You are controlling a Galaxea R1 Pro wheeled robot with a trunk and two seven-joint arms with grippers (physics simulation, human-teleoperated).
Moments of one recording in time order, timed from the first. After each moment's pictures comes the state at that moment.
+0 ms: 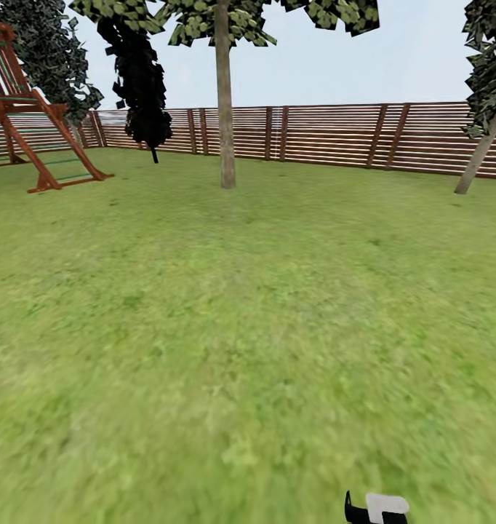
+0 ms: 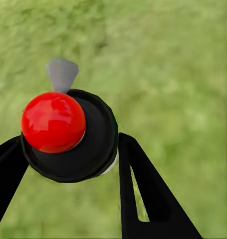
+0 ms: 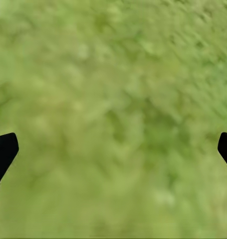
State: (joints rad) left arm -0.23 0.17 0.36 -0.13 0.10 -0.69 0.08; right arm -0.40 0.00 -0.21 -0.02 0.35 -0.61 -0.39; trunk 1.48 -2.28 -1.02
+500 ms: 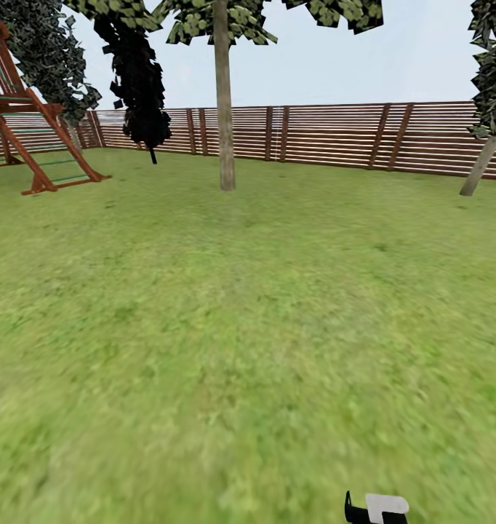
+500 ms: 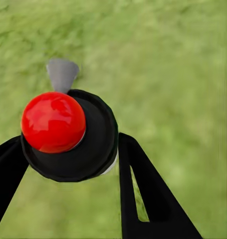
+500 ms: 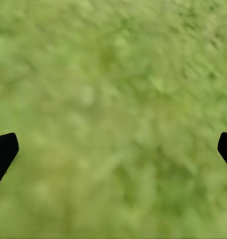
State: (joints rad) left arm -0.23 0.17 0.36 -0.13 0.10 -0.69 0.08; right arm -0.40 0.00 -0.21 -0.02 0.35 -0.61 -0.39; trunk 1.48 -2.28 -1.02
